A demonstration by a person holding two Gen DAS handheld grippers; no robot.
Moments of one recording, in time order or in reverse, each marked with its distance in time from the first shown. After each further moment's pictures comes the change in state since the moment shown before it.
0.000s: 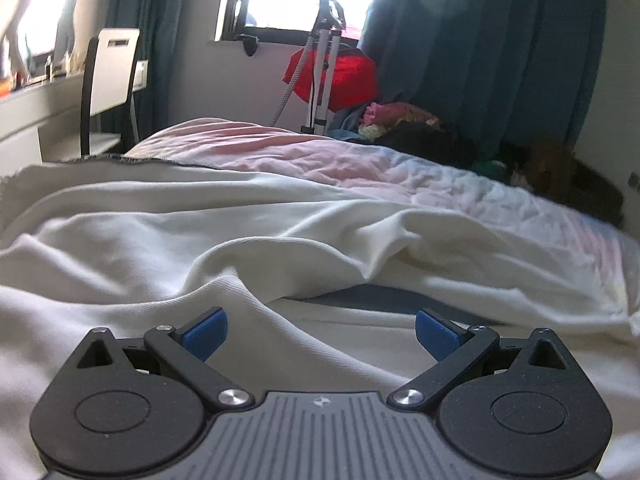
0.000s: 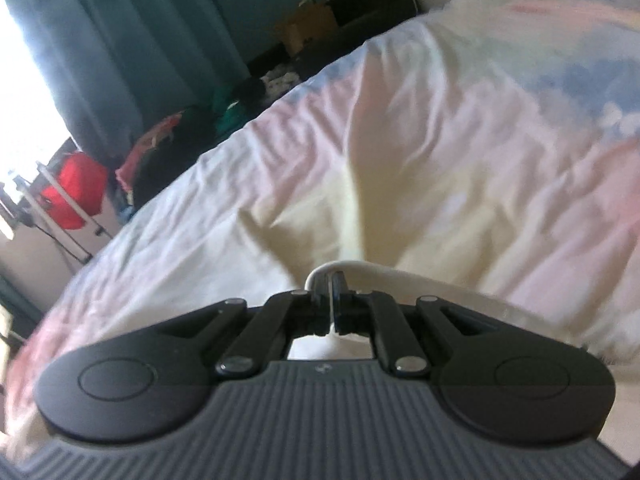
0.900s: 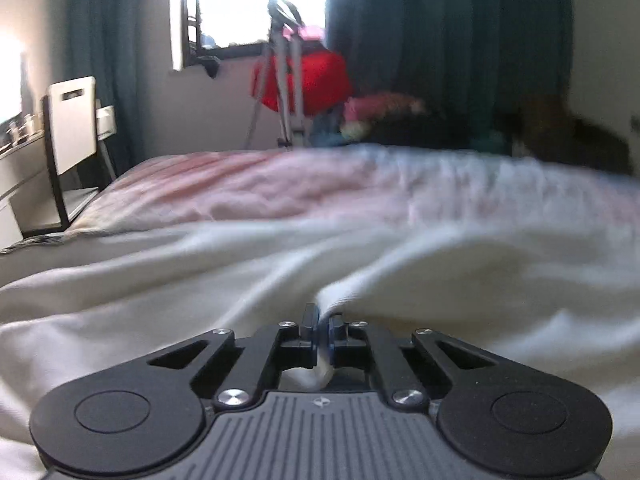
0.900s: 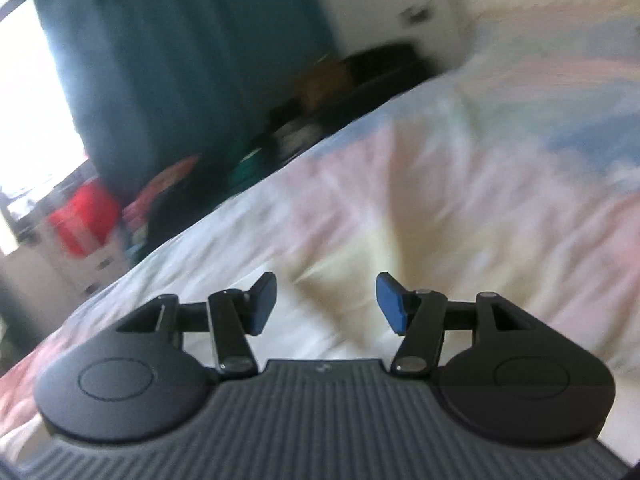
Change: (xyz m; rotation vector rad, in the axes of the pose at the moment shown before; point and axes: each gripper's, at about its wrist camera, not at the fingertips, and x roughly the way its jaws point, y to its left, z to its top) left arm 0.092 -0.032 0.043 0.156 -0.048 0.018; right arm 0.006 0.042 -0.017 -0.057 -0.099 0.085
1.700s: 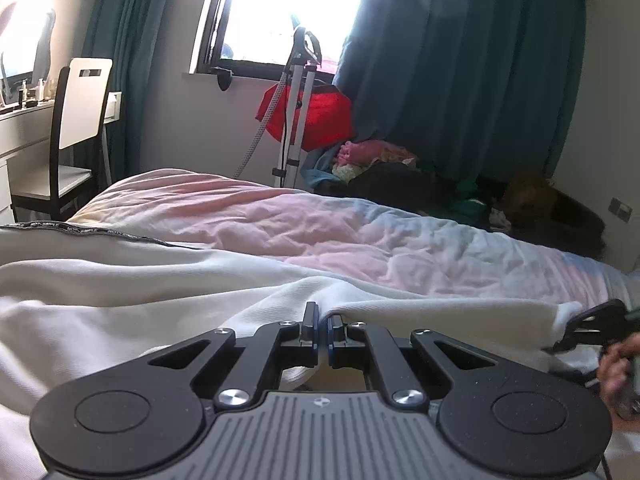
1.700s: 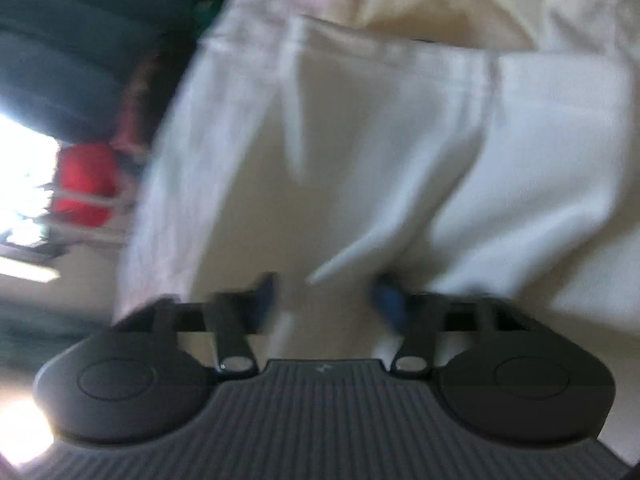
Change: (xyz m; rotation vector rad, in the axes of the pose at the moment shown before) left arm -0.049 0.031 0.010 -0.163 -0.072 -0.103; right arm 0.095 0.070 -0.055 0.451 0.440 -0.143
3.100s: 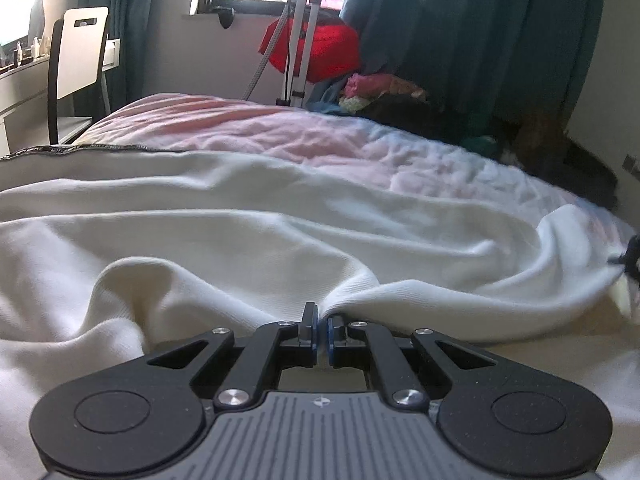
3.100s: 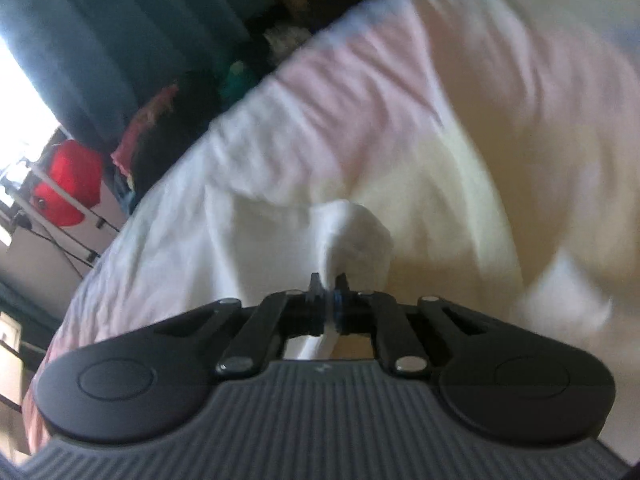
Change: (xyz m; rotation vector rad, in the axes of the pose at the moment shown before) left arm 0.024 -0.016 -0.038 -0.008 0.181 0.026; right arm -0.054 -0.002 0.093 -0.376 -0.325 0.086
